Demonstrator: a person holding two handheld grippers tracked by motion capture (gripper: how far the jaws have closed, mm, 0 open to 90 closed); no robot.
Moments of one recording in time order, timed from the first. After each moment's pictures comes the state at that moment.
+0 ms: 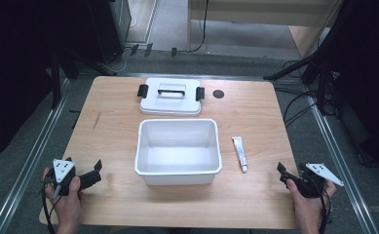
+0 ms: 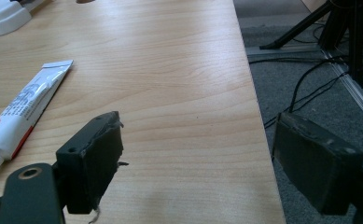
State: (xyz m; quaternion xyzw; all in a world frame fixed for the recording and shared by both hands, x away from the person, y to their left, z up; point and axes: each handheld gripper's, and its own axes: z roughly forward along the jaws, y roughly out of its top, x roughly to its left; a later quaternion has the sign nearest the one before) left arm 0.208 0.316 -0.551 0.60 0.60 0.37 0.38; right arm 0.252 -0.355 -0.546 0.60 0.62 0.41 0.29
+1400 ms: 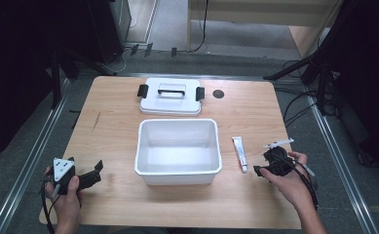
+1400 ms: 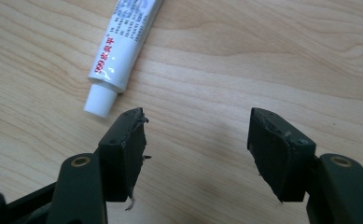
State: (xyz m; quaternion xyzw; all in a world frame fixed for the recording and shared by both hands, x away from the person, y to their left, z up) left arm 0.210 0.320 -0.551 0.60 0.60 0.34 0.40; right arm 0.304 -0.267 -0.499 0.52 0.82 0.17 0.13
